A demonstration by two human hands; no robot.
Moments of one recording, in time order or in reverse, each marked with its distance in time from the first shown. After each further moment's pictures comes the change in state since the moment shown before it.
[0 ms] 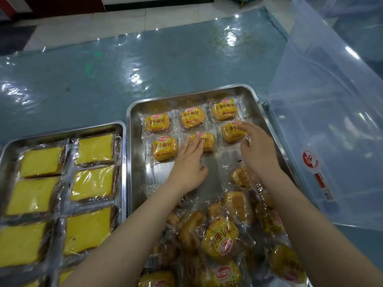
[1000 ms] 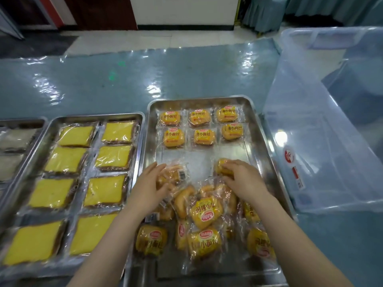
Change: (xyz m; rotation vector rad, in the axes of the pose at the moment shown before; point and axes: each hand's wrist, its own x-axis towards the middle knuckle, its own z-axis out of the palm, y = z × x) left_hand -0.157 -0.007 -0.022 -0.203 0.181 -0.404; right_hand -0.091 0.010 -0.012 -0.248 -0.357 -0.169
